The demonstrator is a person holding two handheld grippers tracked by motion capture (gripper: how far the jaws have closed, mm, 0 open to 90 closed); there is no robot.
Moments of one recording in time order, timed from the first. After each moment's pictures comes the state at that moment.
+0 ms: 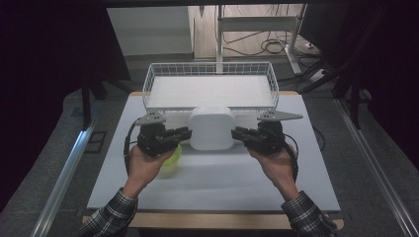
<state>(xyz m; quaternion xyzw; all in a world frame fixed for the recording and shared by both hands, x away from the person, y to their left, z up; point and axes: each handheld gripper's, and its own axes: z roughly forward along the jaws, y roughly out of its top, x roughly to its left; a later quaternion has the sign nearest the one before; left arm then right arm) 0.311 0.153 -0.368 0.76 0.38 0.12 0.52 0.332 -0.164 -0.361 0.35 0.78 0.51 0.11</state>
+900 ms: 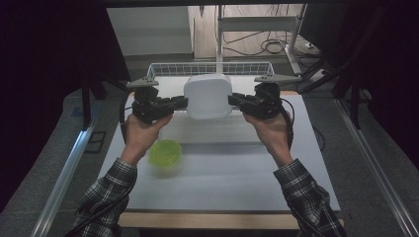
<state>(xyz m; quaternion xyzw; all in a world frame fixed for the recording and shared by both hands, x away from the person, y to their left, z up) 0.365 0.168 -0.320 0.73 0.39 0.12 0.55 0.385 -0.146 -0.302 0.35 0.76 0.53 0.14</state>
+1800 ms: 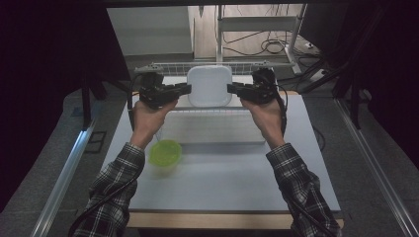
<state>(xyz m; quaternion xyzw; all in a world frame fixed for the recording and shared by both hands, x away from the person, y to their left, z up) 0.406 0.162 -0.320 0.72 0.40 0.13 0.55 0.432 -0.142 -0.306 0.39 0.75 0.53 0.12</state>
